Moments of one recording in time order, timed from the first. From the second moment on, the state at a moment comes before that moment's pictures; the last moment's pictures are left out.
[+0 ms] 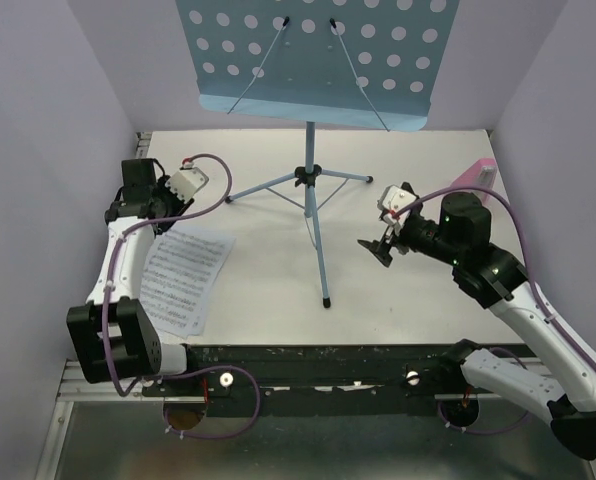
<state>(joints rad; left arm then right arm) 0.16 1.41 1.10 -0.56 0.11 0.88 0.58 0.92 1.02 -0.37 -0.32 -0.51</state>
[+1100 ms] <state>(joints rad) -0.09 1.86 1.53 -0.20 0.80 0.60 0.57 1.43 1.11 -0.23 -0.39 -0.26</state>
